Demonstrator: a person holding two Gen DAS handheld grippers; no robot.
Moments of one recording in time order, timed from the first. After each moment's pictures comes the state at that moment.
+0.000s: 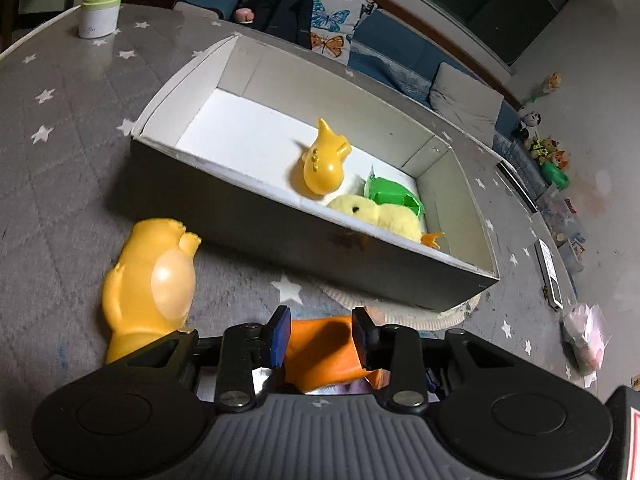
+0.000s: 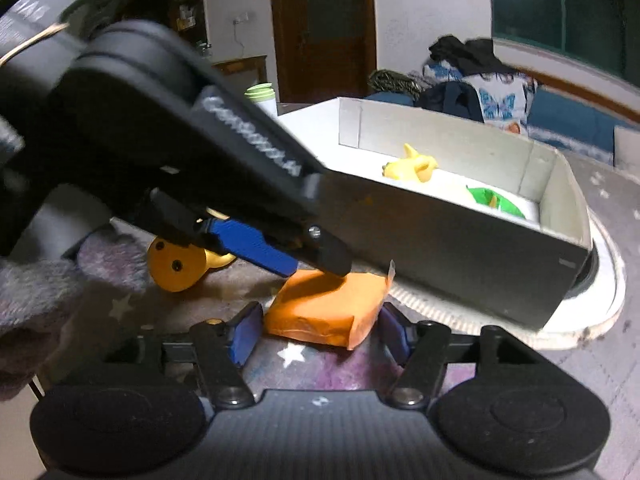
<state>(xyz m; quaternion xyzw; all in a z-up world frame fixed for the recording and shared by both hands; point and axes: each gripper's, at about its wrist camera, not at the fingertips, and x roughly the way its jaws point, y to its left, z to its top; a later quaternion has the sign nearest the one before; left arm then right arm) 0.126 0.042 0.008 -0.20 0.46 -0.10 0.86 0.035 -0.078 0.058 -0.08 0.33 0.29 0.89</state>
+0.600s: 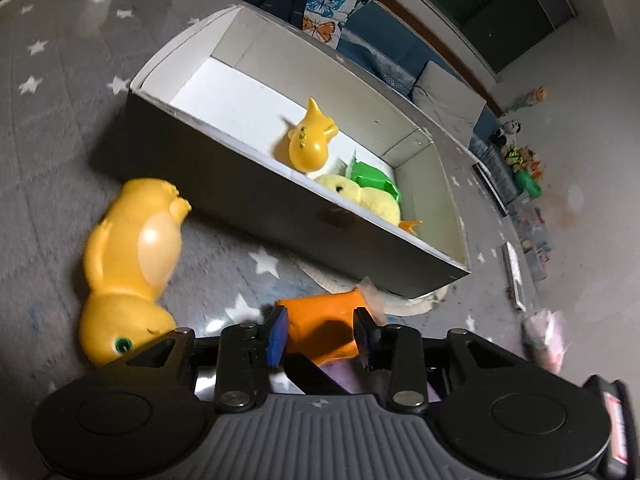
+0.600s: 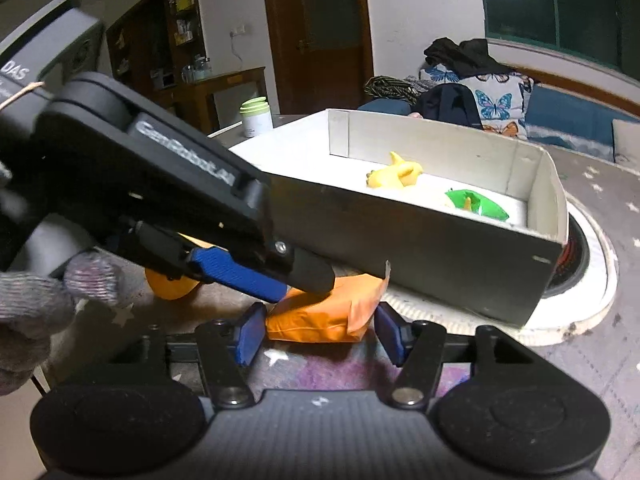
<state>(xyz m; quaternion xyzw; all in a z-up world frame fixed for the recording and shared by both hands) 0.116 0.052 0.003 -0.27 0.47 -0.13 0.83 0.035 -0.100 0.065 -0.04 0.33 0.30 0.90</state>
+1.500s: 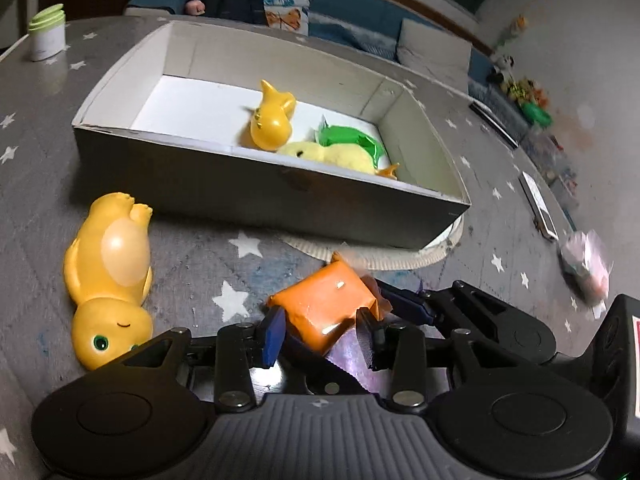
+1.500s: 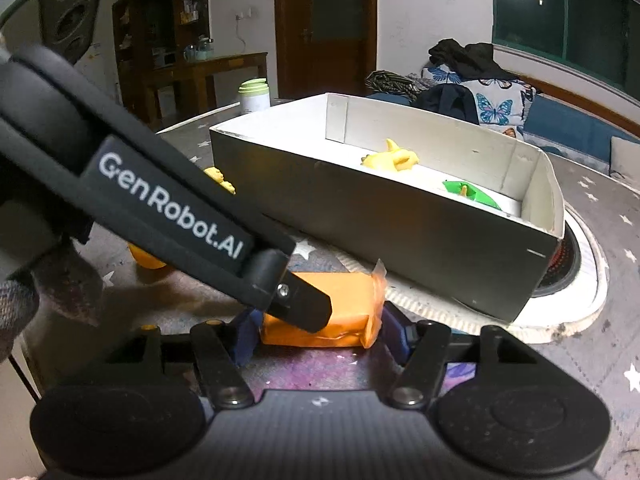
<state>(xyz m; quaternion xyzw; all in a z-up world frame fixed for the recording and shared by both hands) 0.112 0.008 0.008 -0.12 0.49 -0.15 0.85 0.033 -0.095 0.054 -0.09 0.33 0.29 0.89</state>
